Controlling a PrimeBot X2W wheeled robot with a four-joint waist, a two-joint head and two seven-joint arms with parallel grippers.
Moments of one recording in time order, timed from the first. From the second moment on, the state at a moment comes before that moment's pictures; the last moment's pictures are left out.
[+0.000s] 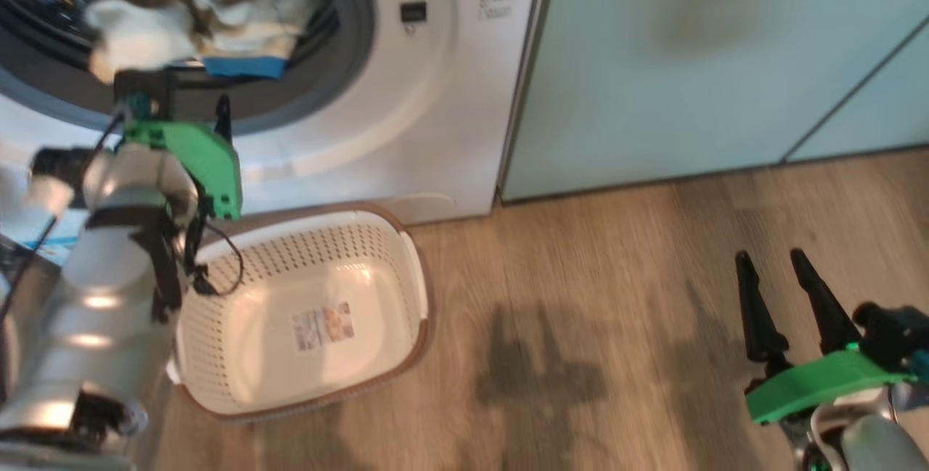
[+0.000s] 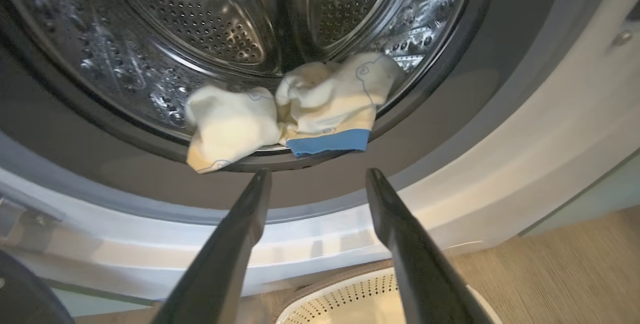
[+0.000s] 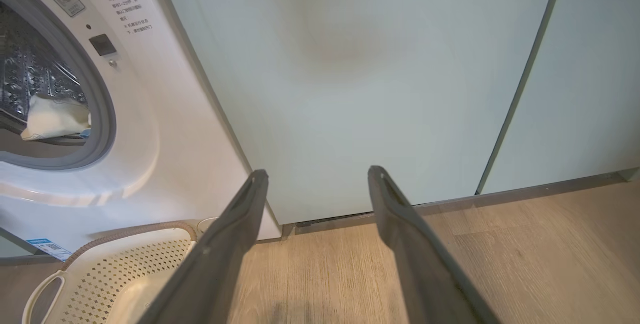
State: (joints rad) left arm -0.78 0.26 -0.13 0.87 -0.17 0.01 -0.04; right arm -0.14 -0.12 0.17 0.28 0.33 0.13 -0.25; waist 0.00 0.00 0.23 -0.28
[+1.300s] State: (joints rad) left arm -1.38 0.44 -0.29 1.12 0.05 0.15 0.31; right arm -0.36 -0.09 0.20 0.25 0.35 0.13 -0.25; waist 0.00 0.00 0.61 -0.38
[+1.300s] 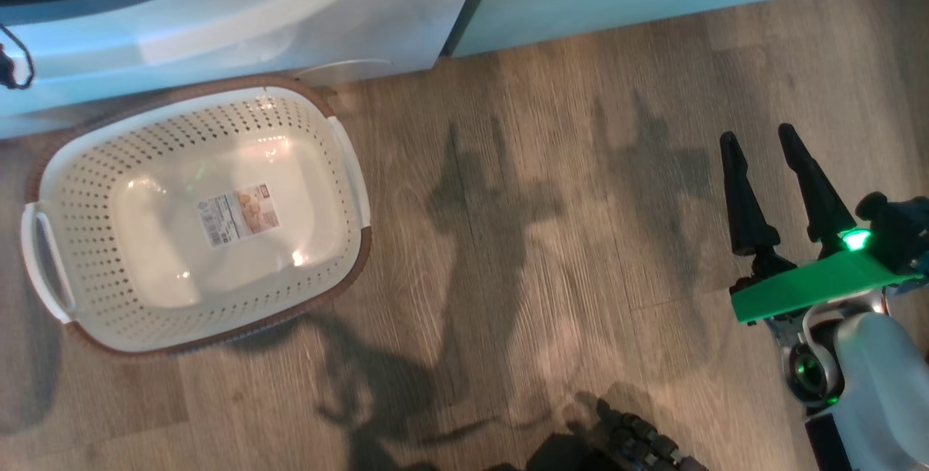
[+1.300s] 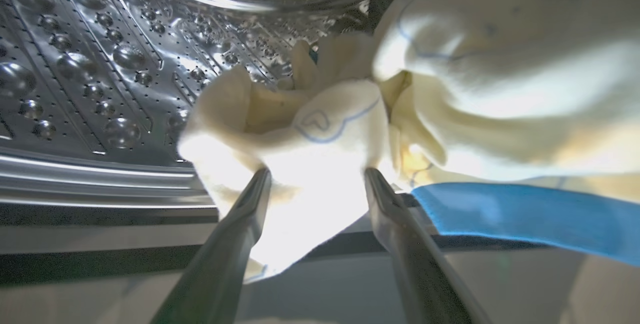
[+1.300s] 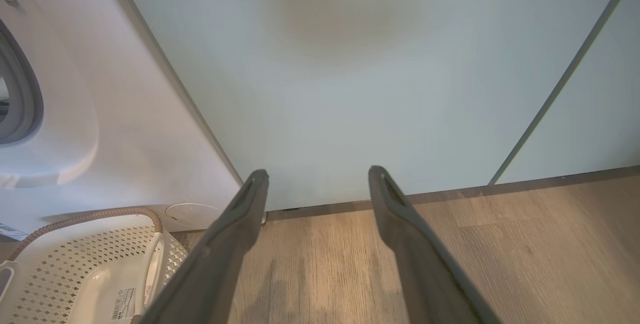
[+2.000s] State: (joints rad) left arm -1.51 0.48 -0.33 1.20 0.07 0.19 0.41; right arm -0.41 -0.08 0.21 0.24 0.36 0.13 -0.25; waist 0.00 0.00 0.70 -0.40
